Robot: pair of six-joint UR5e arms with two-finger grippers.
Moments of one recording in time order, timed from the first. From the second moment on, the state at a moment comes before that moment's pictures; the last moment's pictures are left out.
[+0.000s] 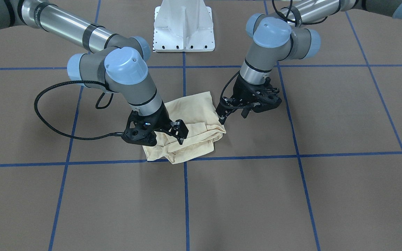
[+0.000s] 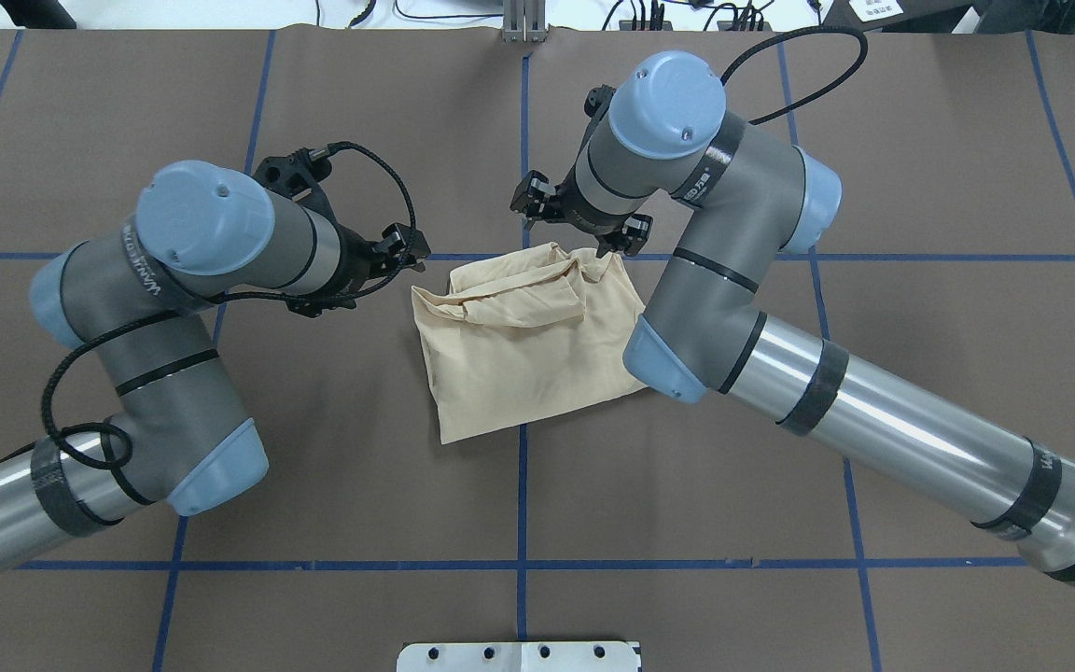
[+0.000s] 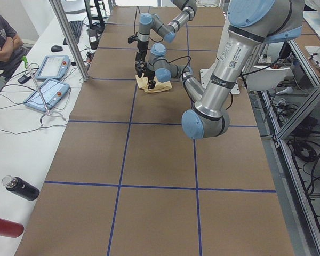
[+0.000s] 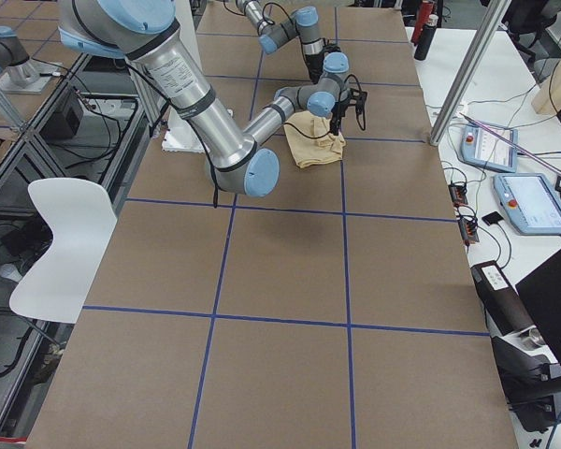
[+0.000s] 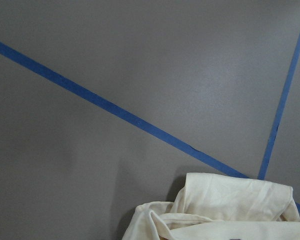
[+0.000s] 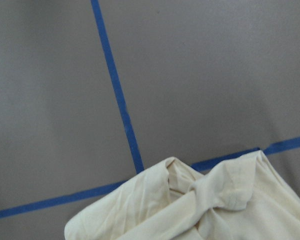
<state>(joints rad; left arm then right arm) -0.63 -2.07 -1.75 -1.91 -1.81 -1.60 0.66 -0.79 1.44 -1.26 1.93 1.47</state>
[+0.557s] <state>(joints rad) -0.68 -2.01 -1.82 -1.87 -1.83 -1.51 0.48 -0.82 1.50 -1.39 1.74 1.23</state>
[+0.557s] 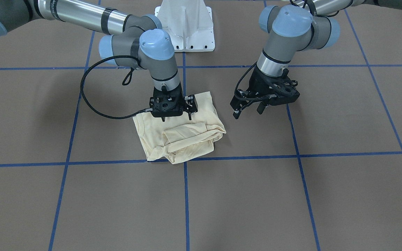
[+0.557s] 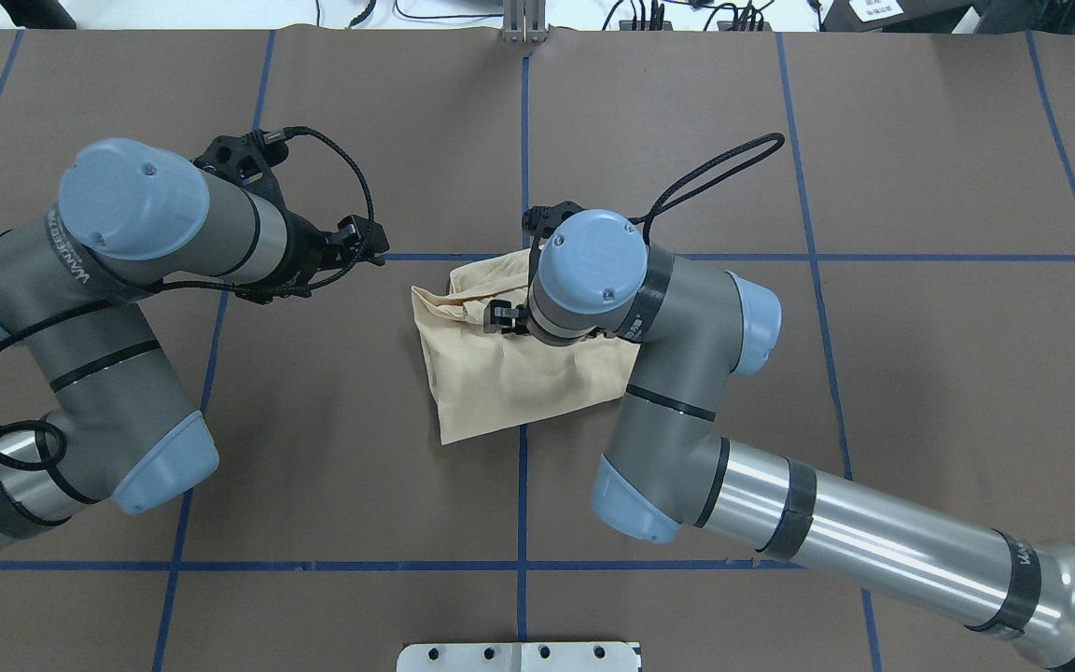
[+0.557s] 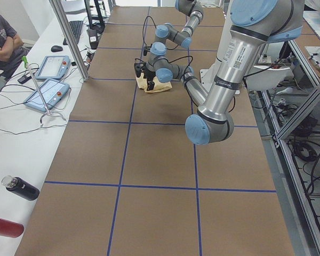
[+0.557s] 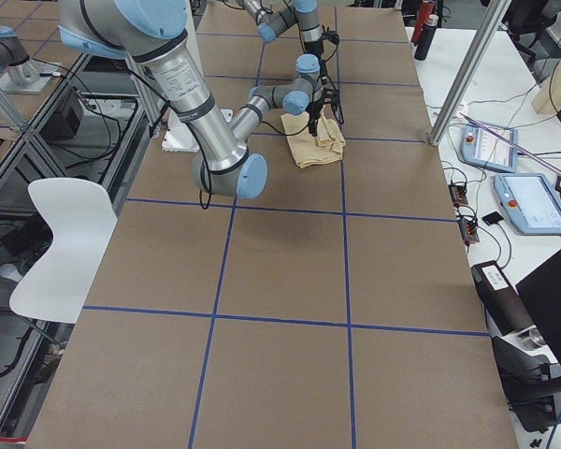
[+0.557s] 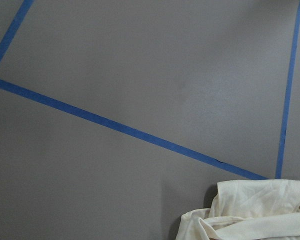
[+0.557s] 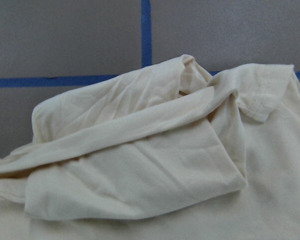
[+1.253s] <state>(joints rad) -0.70 -2.00 -1.82 -1.87 -1.83 -1.50 0.47 -0.72 1.35 -1.40 1.66 1.05</state>
